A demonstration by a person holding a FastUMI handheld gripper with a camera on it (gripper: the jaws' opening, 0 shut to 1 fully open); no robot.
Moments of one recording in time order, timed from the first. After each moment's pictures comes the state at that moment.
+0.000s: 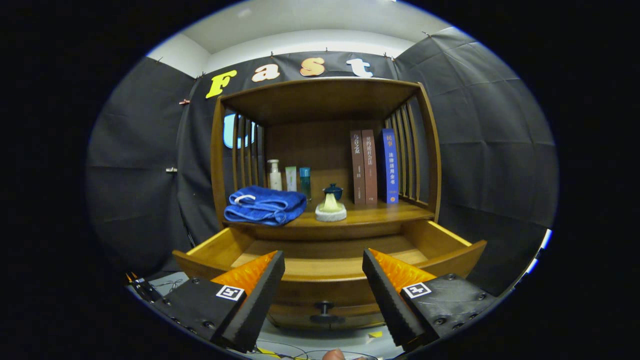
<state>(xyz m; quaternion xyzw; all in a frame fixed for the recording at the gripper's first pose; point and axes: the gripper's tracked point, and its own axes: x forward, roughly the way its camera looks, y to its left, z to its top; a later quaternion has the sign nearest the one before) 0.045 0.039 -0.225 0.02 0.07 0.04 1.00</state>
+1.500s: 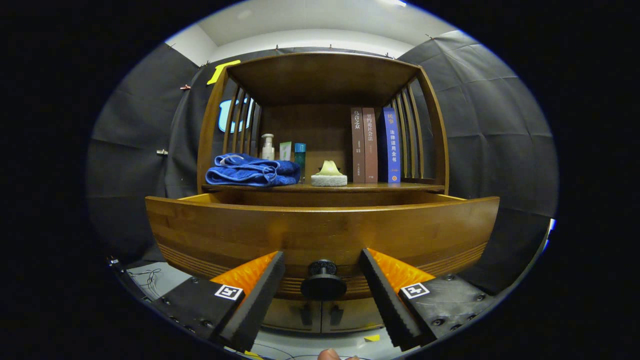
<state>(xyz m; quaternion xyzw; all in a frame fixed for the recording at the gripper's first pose) 0.097 0.046 -0.311 0.00 0.05 0.01 1.00</state>
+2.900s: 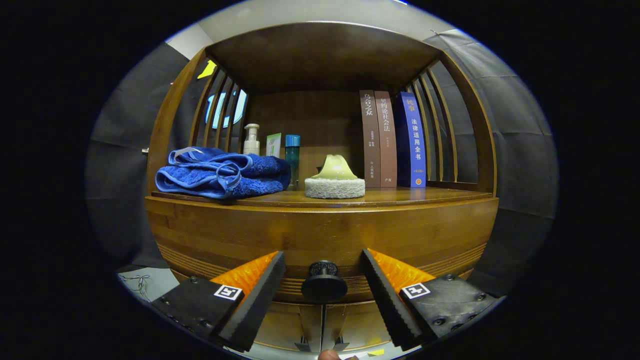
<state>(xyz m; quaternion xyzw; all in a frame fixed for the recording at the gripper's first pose) 0.227 0.053 -0.328 0.00 0.07 0.00 1.00</state>
